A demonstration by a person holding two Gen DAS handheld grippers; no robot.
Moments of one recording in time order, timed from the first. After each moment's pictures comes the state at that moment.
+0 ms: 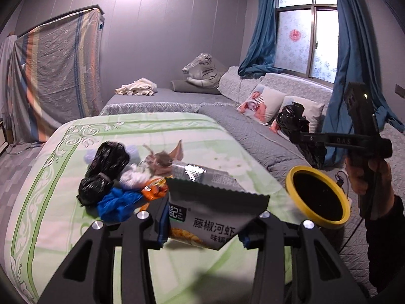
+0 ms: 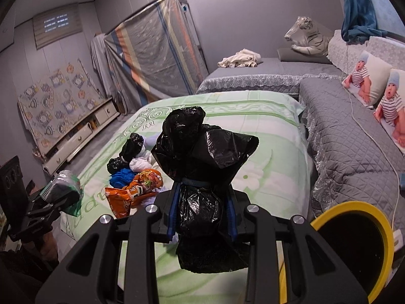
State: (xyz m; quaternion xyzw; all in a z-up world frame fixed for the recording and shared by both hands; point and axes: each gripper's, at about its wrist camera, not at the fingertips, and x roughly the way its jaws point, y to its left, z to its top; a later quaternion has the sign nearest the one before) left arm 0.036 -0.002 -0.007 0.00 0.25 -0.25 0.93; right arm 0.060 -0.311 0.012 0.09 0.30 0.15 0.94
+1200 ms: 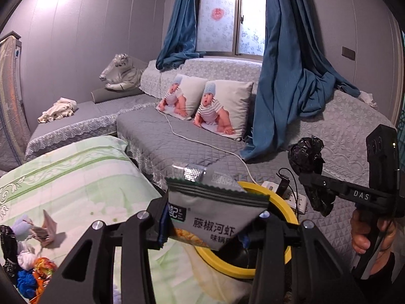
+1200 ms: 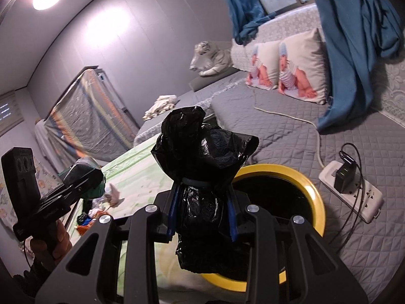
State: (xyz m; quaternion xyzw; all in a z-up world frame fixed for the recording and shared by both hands) left arm 0.055 -0.257 0.027 0.08 0.25 -0.43 0.86; right arm -0.097 -0.494 -0.008 0.26 0.21 -0.07 0.94
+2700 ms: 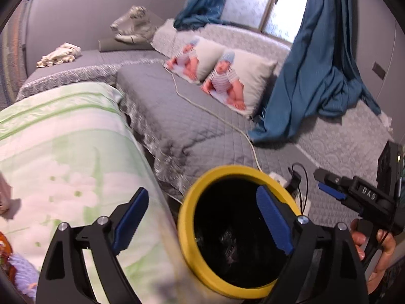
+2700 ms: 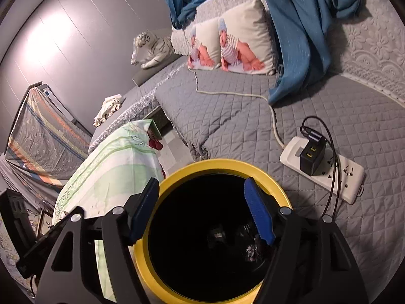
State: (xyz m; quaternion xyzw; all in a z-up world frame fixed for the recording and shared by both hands) left arm 0.123 -0.300 -0.039 0.02 0.37 -0.40 0.84; right arm -0.059 -0.553 -0.048 0.32 0.27 -0.20 0.89
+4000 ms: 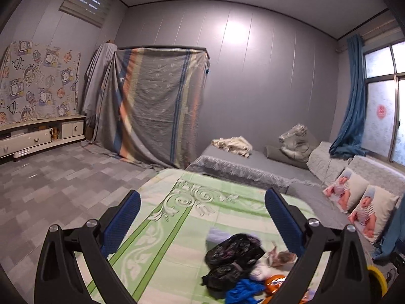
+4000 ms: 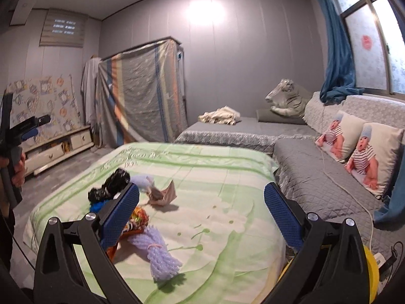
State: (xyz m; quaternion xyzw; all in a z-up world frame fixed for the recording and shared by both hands) left arm 0.107 0.174 0.067 -0.10 0.13 0.02 0.99; right arm 0.026 -0.259 0.020 0.01 0.15 0.07 0.99
